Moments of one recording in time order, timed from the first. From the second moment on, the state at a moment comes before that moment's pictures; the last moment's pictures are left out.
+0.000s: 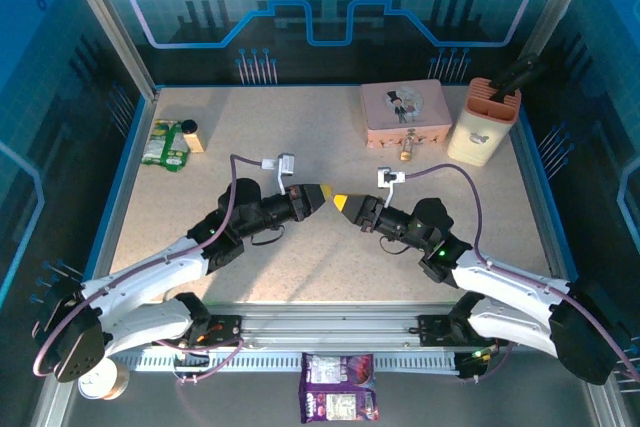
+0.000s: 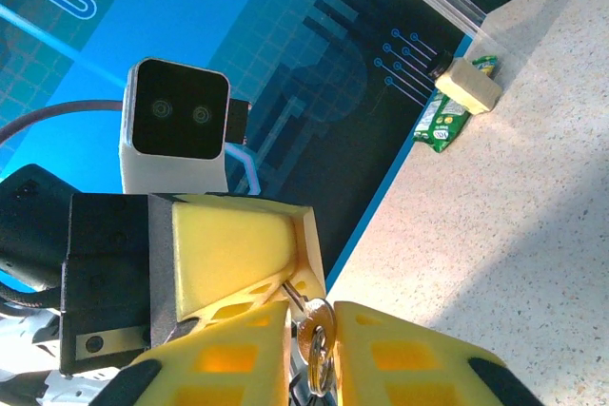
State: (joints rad) left arm -0.73 1.05 0.63 0.31 0.26 -0.97; right arm 0.74 1.02 0.40 0.67 -0.33 0.98
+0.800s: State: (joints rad) left arm -0.73 1.03 0.63 0.27 0.20 -0.92; right arm 0.74 0.92 0.46 0.42 -0.29 0.94
